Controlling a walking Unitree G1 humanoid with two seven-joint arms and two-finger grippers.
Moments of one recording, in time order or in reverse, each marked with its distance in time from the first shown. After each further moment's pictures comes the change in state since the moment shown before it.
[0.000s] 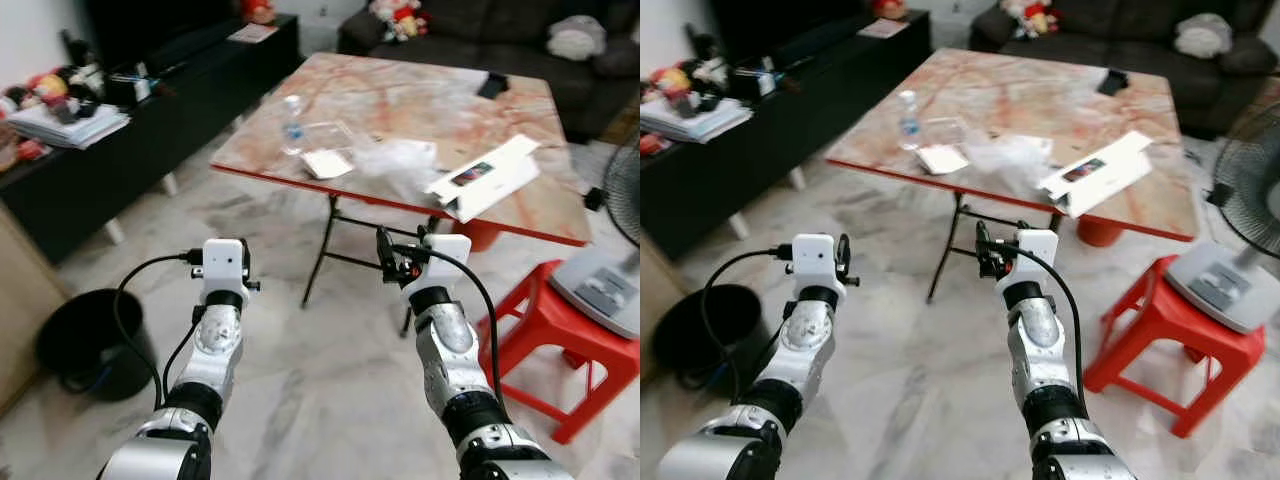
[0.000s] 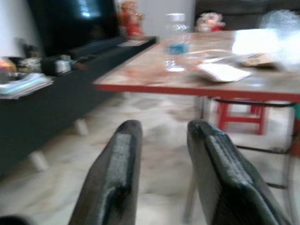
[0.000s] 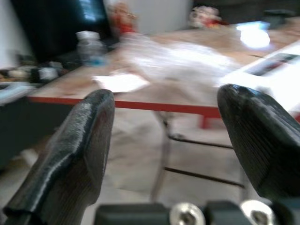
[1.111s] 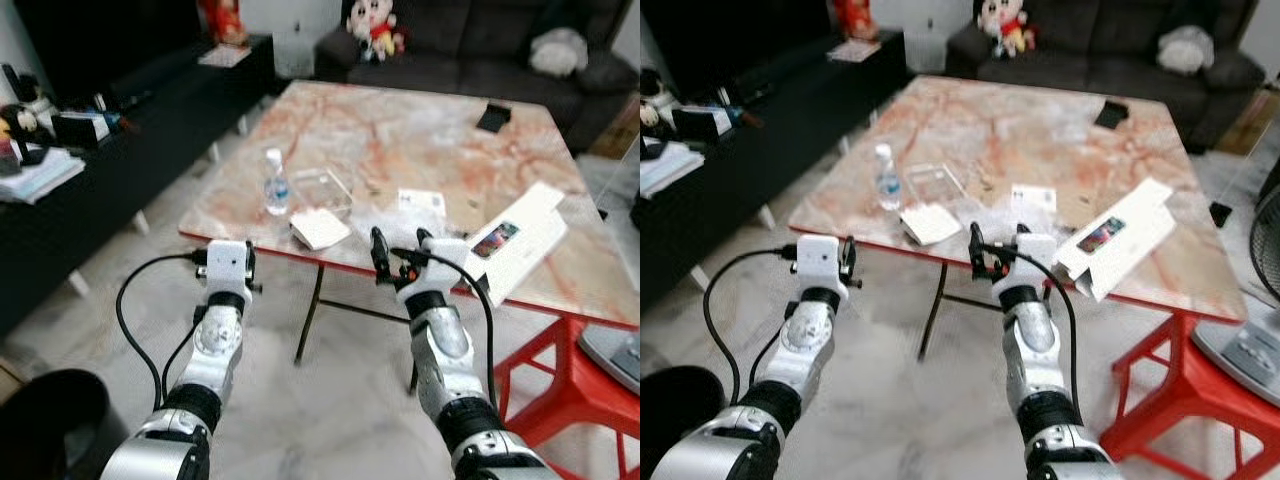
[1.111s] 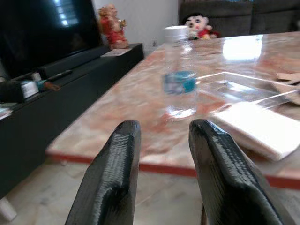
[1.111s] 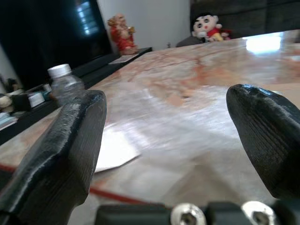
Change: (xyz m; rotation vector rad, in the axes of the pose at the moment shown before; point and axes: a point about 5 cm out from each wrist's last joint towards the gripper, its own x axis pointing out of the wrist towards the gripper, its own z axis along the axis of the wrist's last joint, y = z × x) left arm 0.000 0.012 -0.001 0.028 -0.001 -0.005; right arm 0.002 0.015 0.003 0.047 -0.037 0.030
